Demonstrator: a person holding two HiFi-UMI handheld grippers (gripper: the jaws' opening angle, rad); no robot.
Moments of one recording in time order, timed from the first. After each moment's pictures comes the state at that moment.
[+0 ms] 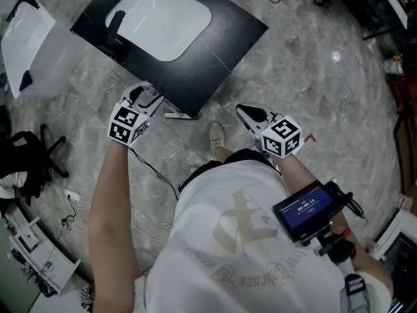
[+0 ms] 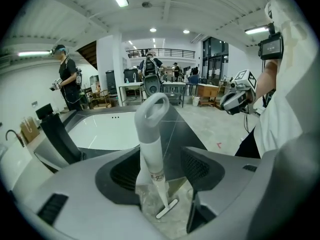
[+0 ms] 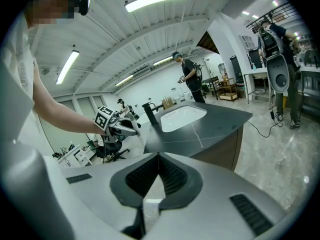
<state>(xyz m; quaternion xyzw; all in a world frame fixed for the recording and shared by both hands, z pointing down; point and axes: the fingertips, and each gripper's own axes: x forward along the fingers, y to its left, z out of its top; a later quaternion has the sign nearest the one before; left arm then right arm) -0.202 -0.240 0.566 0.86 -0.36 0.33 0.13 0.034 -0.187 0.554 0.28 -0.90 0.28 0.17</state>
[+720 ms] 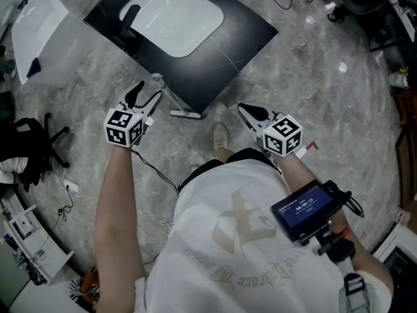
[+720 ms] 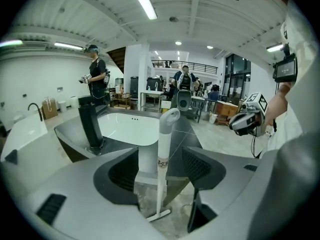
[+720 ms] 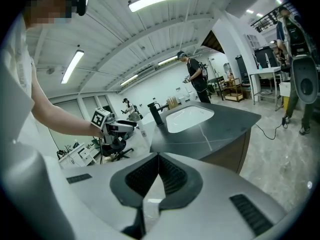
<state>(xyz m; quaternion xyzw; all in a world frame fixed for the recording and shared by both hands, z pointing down) -0.239 -0.222 0.536 0.83 -0.47 0.24 0.19 0.021 -0.185 0.548 0.25 -0.91 0.27 0.17</state>
